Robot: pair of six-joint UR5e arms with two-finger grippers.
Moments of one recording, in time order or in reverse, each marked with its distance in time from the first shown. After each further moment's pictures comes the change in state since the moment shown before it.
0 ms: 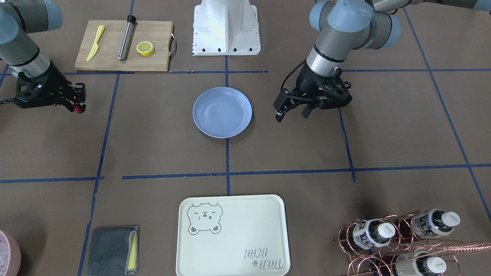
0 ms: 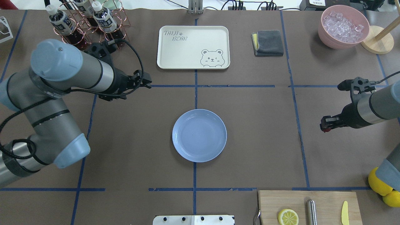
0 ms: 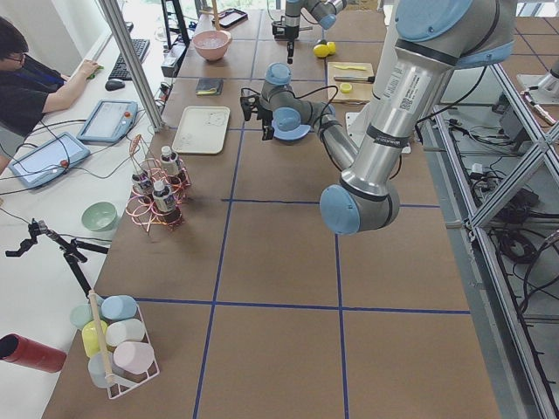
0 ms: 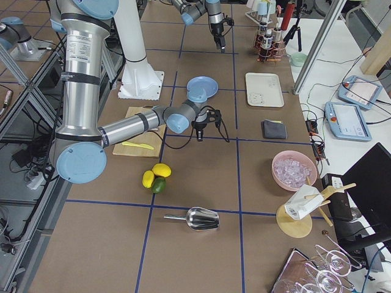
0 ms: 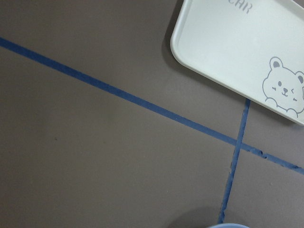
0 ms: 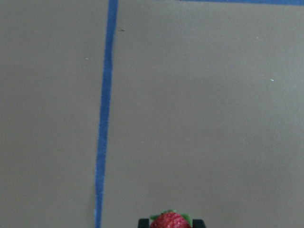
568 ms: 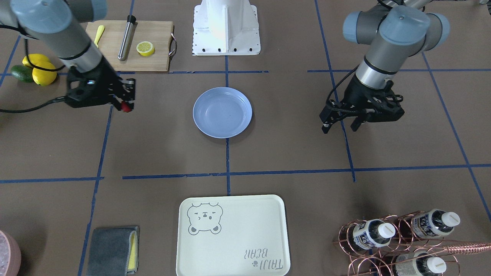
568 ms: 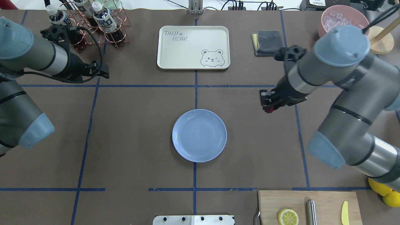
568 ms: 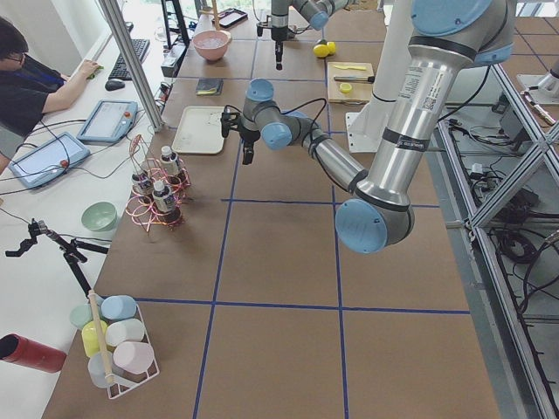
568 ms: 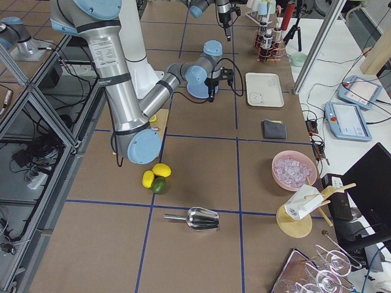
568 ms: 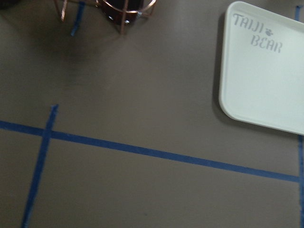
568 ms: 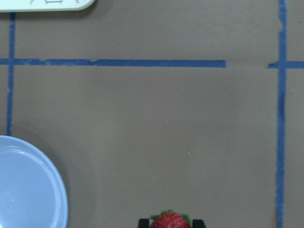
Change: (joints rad) left arm -0.158 0.136 0.002 0.030 -0.055 0.373; right arm -0.092 0.501 -0.017 -0.439 -0.005 0.126
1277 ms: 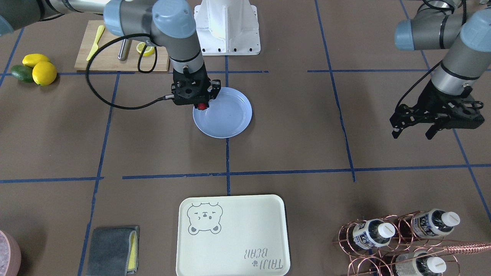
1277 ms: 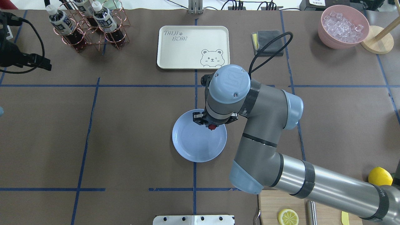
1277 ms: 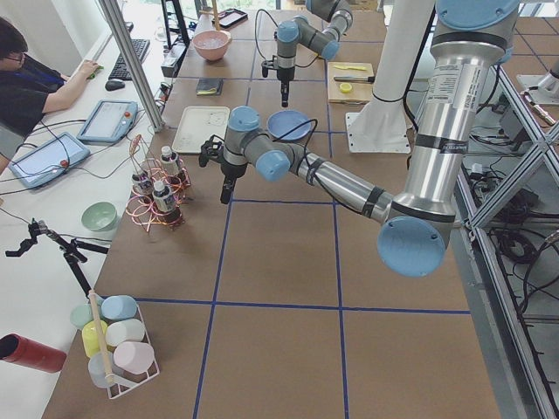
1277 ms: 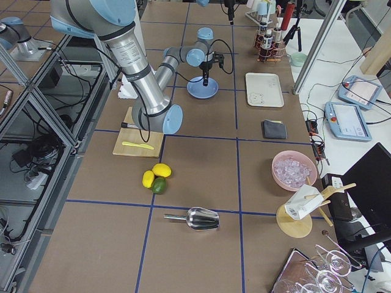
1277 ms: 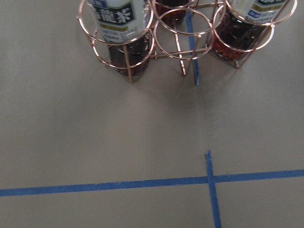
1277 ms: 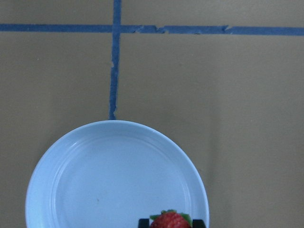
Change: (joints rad) left arm -0.209 0.147 0.019 0.002 -0.059 0.429; right arm -0.236 0.274 -0.269 0.017 -0.222 0.120
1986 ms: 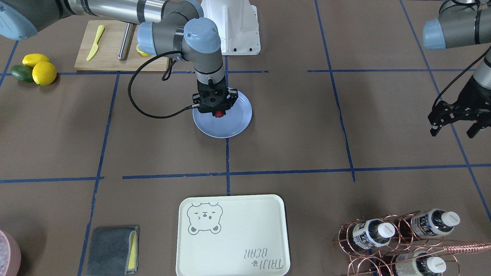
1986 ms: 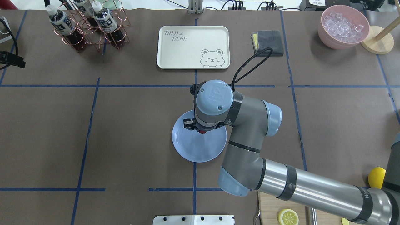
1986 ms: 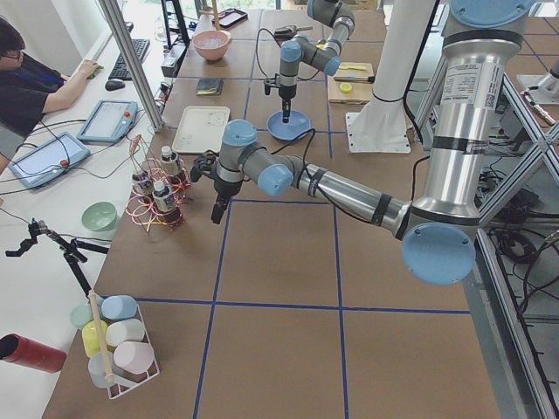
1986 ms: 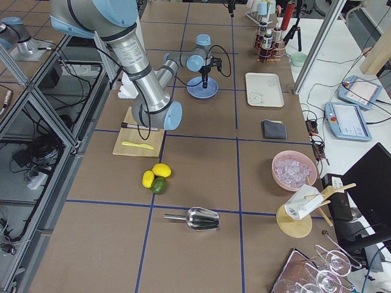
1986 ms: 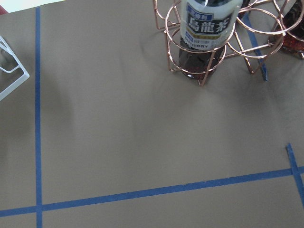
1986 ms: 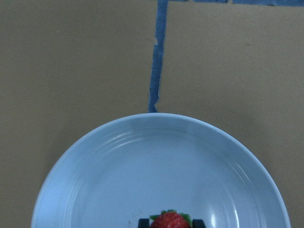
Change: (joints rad) left arm -0.092 0.055 0.019 -0.001 -0.004 0.159; right arm -0.035 0.034 -0.119 0.110 -0.031 0.009
